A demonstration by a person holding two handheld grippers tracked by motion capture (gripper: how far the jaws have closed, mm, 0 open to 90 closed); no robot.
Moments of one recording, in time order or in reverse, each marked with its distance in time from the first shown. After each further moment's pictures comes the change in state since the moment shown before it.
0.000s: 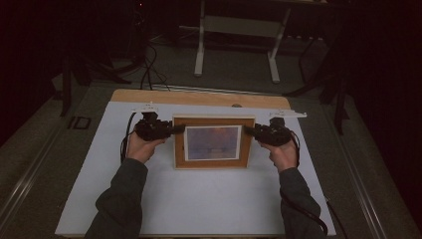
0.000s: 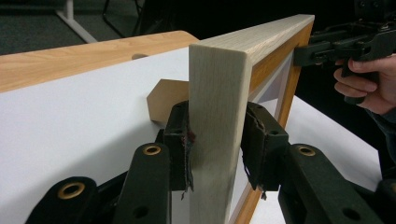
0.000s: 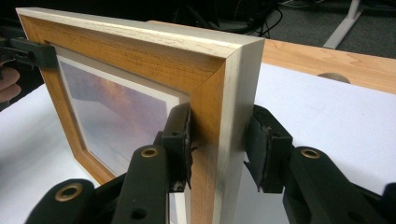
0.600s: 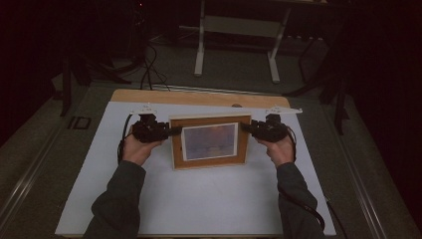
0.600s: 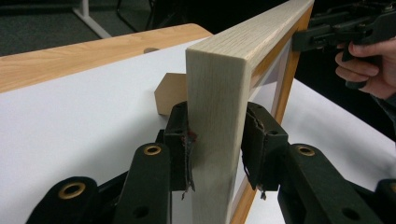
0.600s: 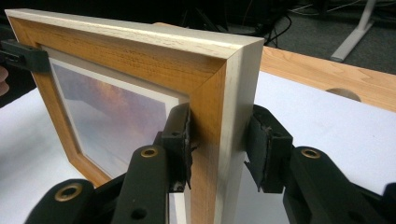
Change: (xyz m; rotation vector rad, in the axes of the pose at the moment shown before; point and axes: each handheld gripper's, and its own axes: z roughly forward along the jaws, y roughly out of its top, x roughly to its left) left arm -0.008 0.000 -0.010 0.022 0.058 0.030; right arm -0.003 0.008 0.012 -0.011 0.030 -0.045
